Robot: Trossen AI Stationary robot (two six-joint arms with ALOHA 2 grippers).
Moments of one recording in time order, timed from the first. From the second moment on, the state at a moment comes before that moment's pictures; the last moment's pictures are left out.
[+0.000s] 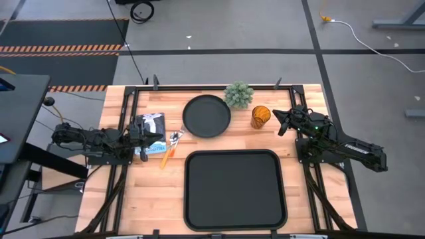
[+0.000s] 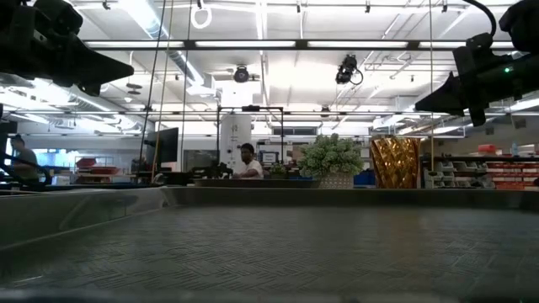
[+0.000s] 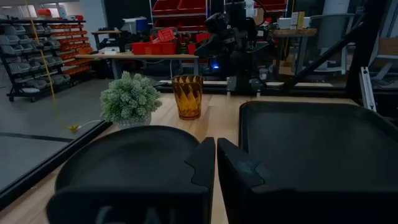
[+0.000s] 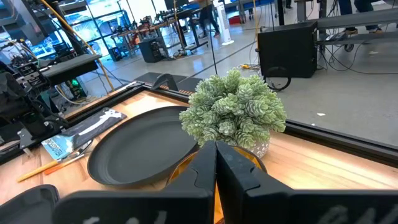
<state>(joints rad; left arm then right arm) -0.24 0.01 0.09 -0.10 -0.48 0.01 -0.39 0.01 0.12 -0.23 0.28 0.31</state>
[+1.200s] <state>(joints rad) -0.23 0.03 0.09 0.31 -0.40 -0.21 -0.39 0.01 0.12 -0.22 0.28 0.31</state>
